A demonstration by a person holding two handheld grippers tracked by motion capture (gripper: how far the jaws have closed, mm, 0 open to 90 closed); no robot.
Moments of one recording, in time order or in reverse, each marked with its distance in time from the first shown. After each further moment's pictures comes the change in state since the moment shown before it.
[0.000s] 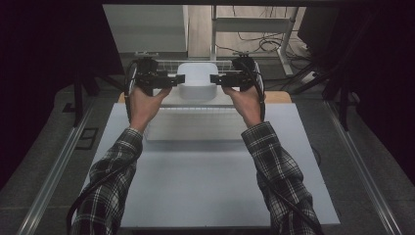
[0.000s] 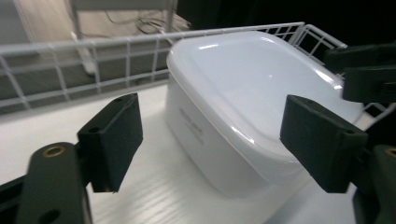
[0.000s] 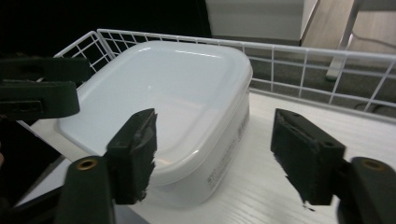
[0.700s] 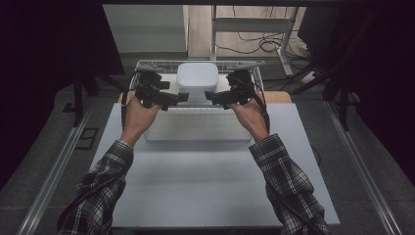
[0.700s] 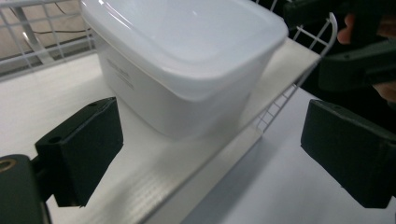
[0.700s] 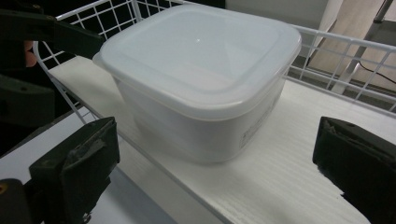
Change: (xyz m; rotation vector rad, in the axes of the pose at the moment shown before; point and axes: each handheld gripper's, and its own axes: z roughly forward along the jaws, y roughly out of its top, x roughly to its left) left arm -0.017 -0.027 -0.015 0.101 -0.175 0.128; right arm 0.018 -0.029 -0.011 0.008 0.042 -0.187
